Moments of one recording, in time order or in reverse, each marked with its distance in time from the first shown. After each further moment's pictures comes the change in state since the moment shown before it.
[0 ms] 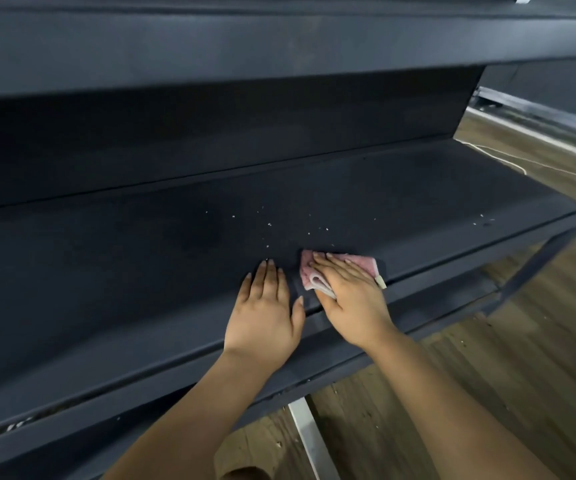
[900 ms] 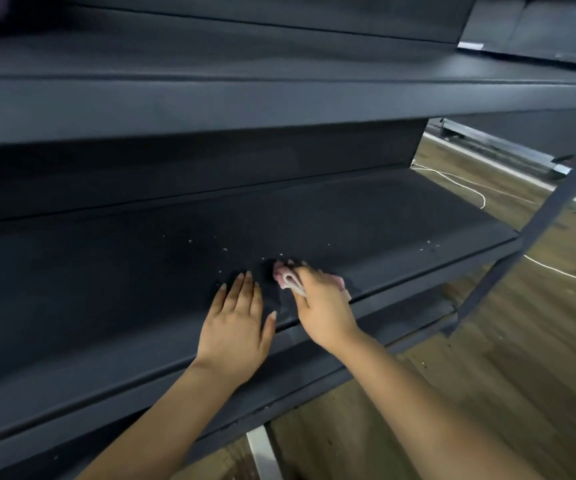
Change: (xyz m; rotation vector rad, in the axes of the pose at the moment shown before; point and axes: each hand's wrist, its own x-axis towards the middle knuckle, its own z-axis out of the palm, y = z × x) left_hand 0.021 0.031 -0.004 0.069 0.032 0.087; right_hand 0.012 0.023 -0.040 0.114 0.033 0.092
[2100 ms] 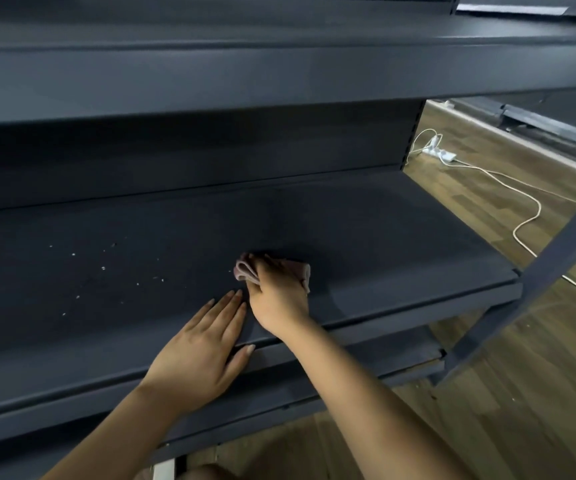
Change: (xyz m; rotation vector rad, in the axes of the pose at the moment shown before) left_hand 0.102 0.124 0.026 0.131 0.065 0.052; right_hand 0.079 0.156 -0.031 0.101 -0.163 -0.046
